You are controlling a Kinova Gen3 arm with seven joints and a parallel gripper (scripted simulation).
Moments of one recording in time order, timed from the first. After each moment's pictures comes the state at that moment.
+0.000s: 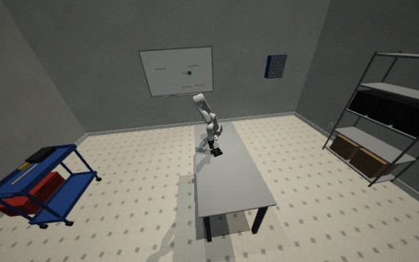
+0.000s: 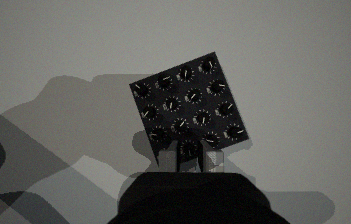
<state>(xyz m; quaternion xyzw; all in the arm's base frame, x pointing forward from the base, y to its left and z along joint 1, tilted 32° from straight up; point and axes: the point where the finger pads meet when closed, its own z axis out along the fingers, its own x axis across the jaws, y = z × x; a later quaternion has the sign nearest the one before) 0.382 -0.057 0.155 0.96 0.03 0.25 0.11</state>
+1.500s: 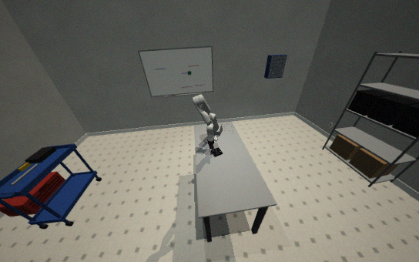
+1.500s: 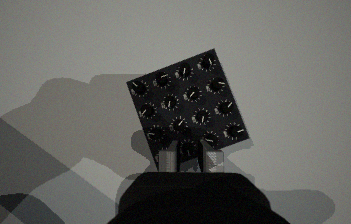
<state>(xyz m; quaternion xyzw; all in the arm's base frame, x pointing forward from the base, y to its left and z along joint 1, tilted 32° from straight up) 0.386 -0.059 0.152 0.96 0.03 0.25 0.12</state>
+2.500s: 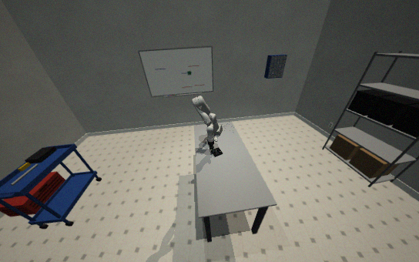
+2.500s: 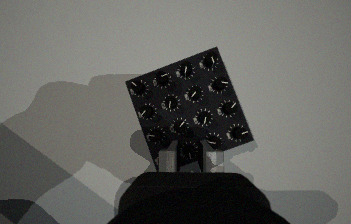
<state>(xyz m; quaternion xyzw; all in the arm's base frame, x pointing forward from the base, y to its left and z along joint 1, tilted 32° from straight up) 0.389 -0.060 0.143 0.96 0.03 0.25 0.11</state>
